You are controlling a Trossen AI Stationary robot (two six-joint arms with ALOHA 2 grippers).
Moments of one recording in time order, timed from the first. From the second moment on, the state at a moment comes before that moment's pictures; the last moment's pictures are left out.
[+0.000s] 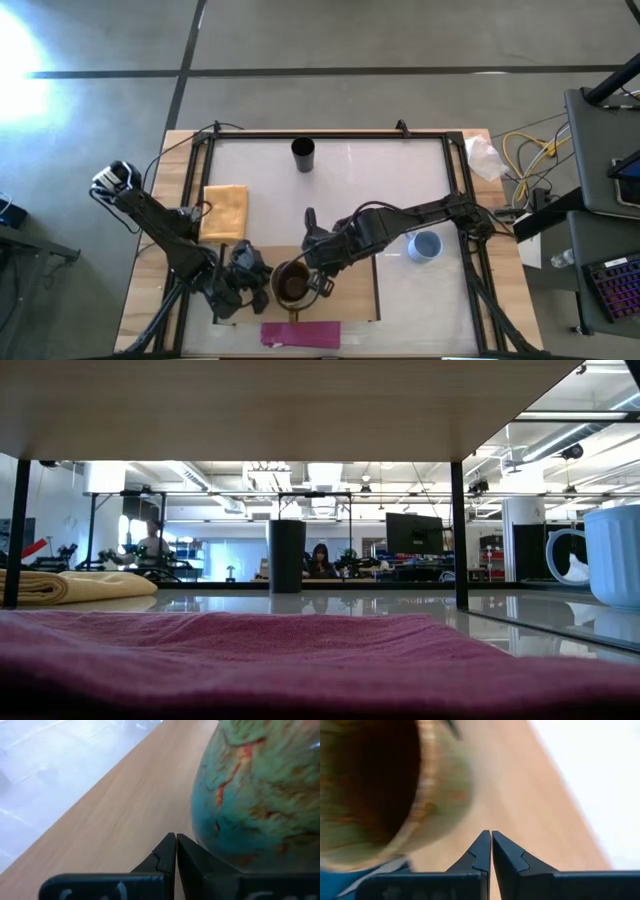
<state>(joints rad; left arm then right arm) -0.76 1.35 0.92 -0.40 -0.75 -1.09 0.31 2.14 2.34 -1.30 0.03 0.78</state>
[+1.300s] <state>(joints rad) -0.64 0.69 0.95 -0.96 -0.80 -1.03 -0.38 2.16 2.35 -1.25 -0.01 0.61</state>
